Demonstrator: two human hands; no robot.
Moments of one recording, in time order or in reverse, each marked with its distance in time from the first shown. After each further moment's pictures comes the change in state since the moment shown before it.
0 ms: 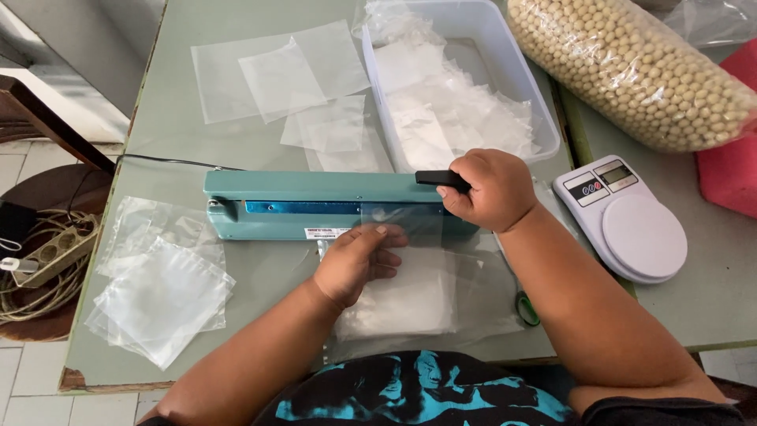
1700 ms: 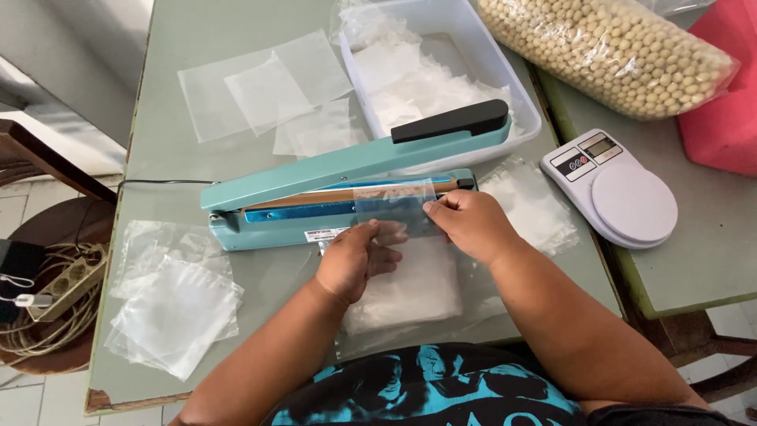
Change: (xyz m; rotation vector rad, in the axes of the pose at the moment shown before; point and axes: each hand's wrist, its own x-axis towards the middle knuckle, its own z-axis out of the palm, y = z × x) left_hand -0.016 0.021 0.017 0.076 0.092 -0.112; right_hand 0.005 -0.110 -0.036 0.400 -0.399 1.292
